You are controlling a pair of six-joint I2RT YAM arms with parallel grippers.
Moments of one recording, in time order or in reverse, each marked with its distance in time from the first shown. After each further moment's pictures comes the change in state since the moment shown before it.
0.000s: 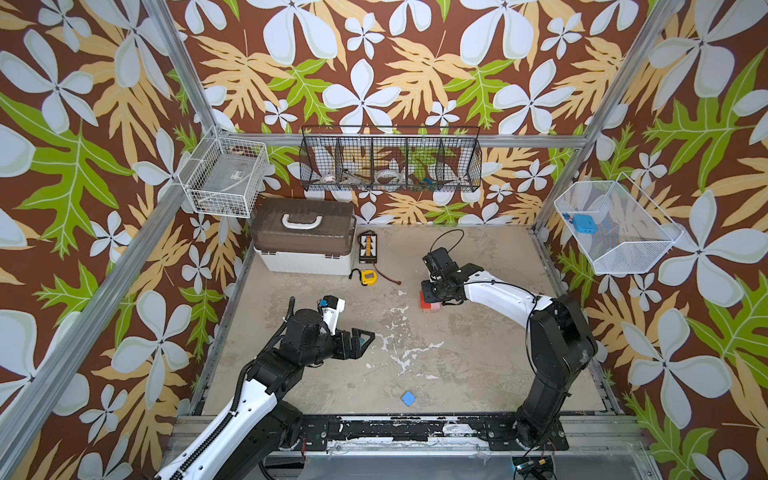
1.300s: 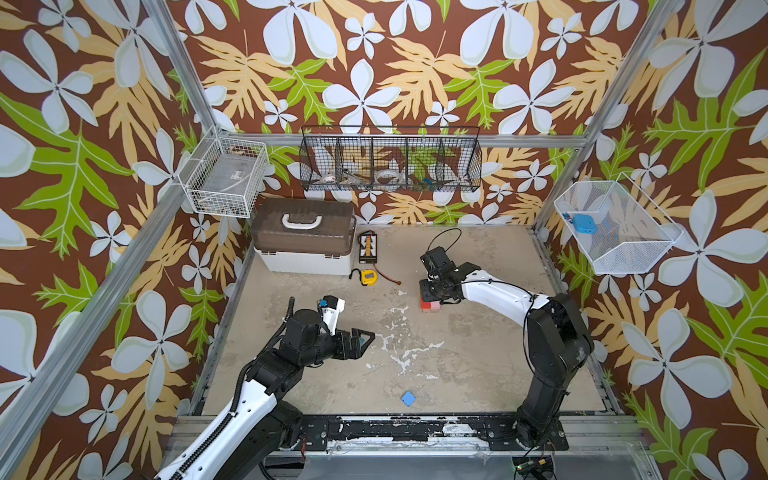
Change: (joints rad) left arm 0.000 -0.005 0.000 0.000 0.003 0.000; right arm 0.013 0.024 0.028 -0.002 0.020 -0.006
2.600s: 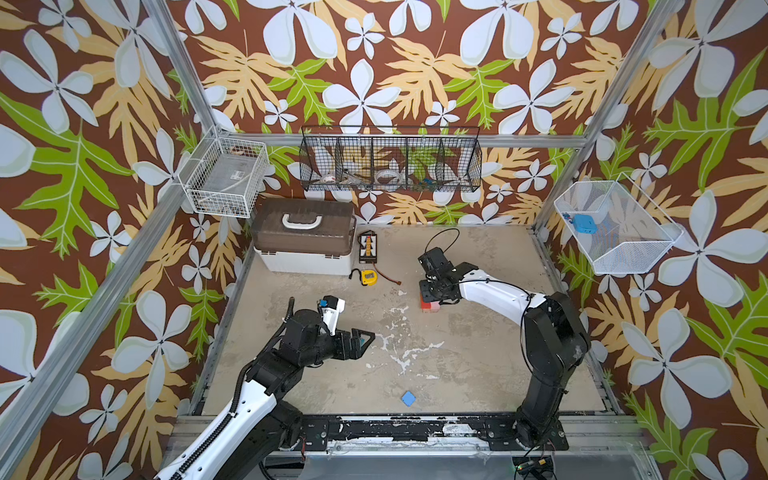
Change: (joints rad) left arm -0.002 -0.003 0.000 0.000 0.000 0.000; right arm 0.008 0.014 0.013 -0.021 0.050 0.000
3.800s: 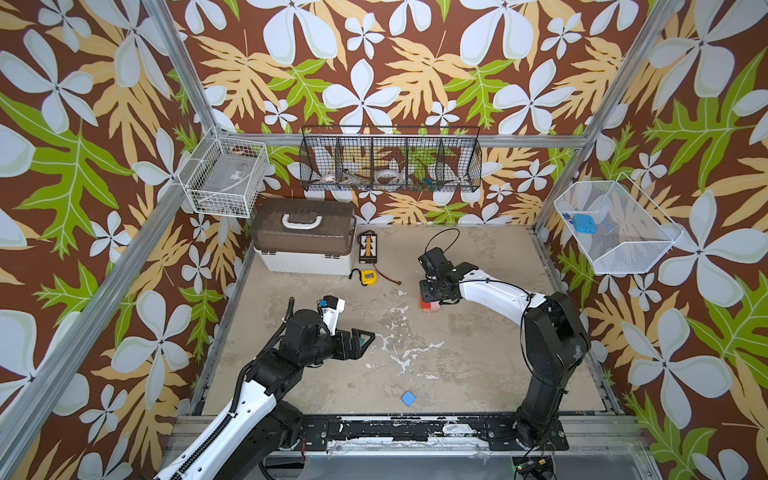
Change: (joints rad) left arm -0.001 -0.002 0.000 0.000 0.000 0.000; right arm 0.000 0.000 0.000 0.000 0.005 0.003
